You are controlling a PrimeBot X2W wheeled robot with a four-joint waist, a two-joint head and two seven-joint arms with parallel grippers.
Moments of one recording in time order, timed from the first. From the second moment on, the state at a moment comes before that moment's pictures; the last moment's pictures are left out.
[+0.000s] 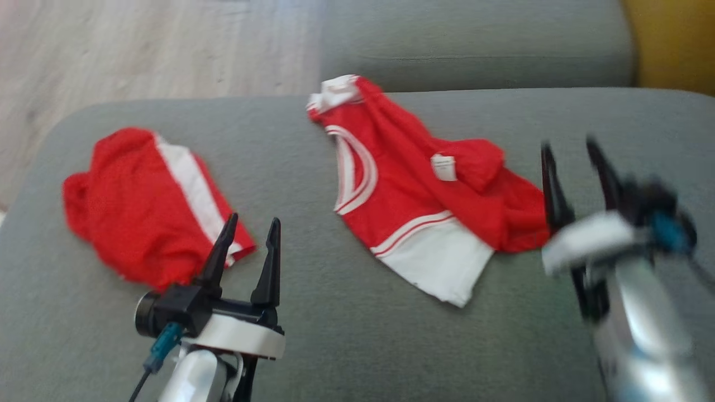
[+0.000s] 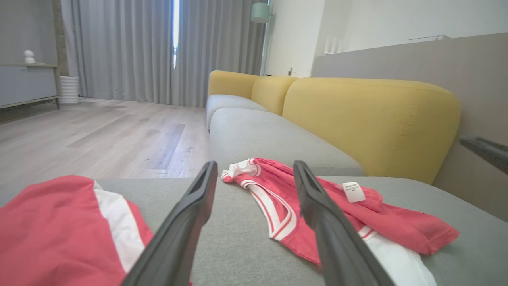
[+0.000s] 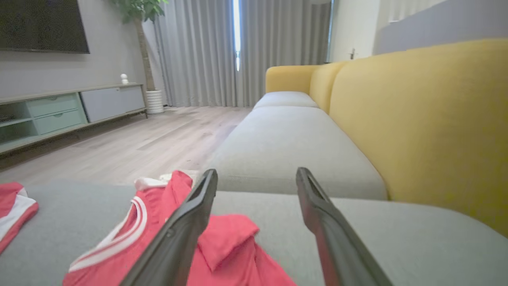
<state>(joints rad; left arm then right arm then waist) -0.17 0.09 -0.31 0.29 -0.30 -0.07 -0.25 -0.47 -0.11 0.05 0.64 0.09 0.13 -0.25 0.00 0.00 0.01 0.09</state>
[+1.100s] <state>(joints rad) -0.20 0.06 -0.32 0.30 -0.26 -0.11 -0.25 -0.43 -0.05 -0.14 0.61 0.00 0.13 0.08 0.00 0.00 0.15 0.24</state>
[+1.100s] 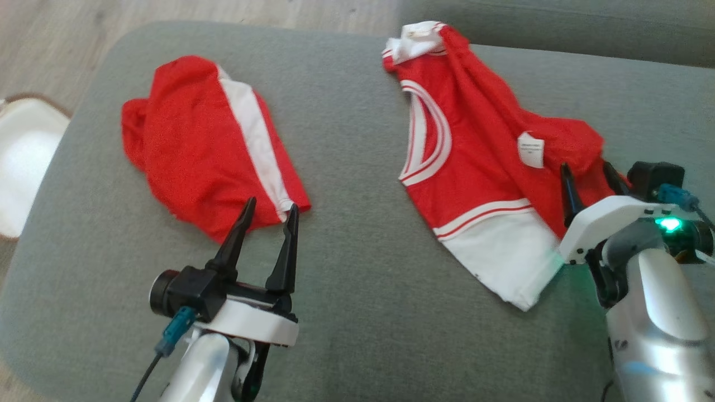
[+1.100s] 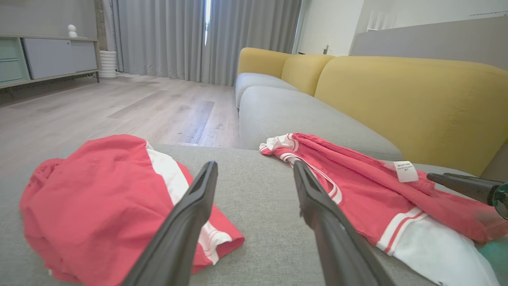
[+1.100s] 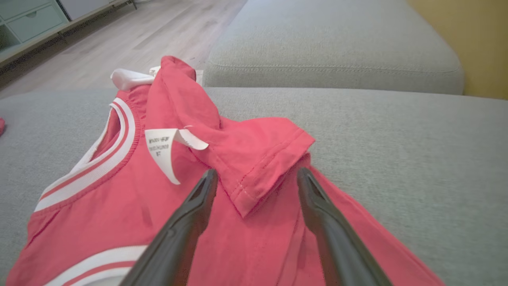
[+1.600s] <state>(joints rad) -0.22 0.05 -0.31 0.32 -0.26 -0.12 -0.25 -0.60 -0.08 -0.14 0.84 0.04 0.13 -0.01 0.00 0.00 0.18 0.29</state>
